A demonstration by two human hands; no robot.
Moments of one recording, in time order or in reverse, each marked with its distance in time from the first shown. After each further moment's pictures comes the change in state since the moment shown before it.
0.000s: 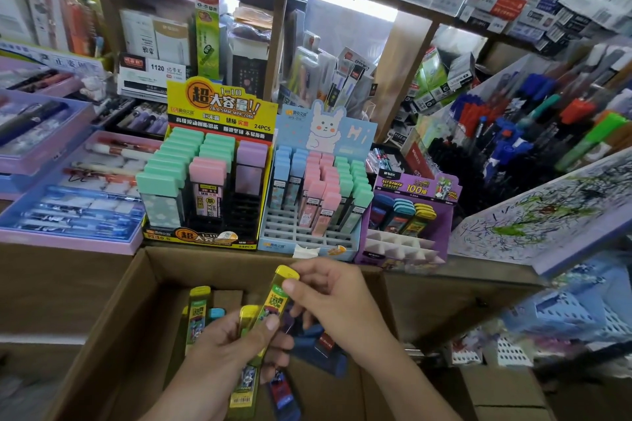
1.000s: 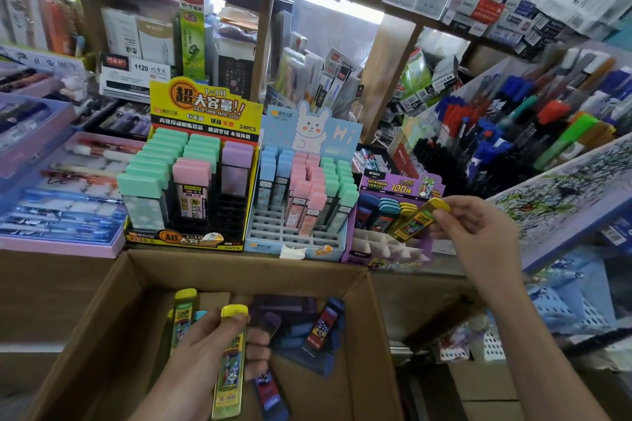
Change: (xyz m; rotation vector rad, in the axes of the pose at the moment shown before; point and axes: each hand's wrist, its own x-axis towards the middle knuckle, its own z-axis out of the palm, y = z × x) left_hand 0.005 0.001 0.003 -0.221 0.177 -0.107; right_hand -0.003 -0.029 -0.183 -0.347 0.636 -0.291
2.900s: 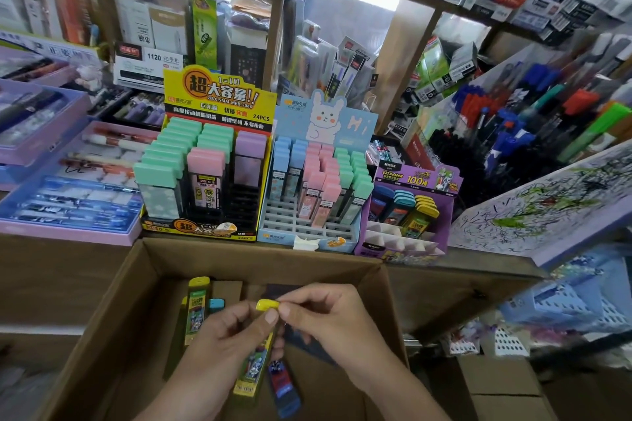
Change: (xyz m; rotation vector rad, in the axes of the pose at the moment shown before) left_hand -0.004 -0.005 -0.005 0.340 -0.165 0.214; right_hand -0.131 -0.046 0.136 0.347 -0.713 0.400
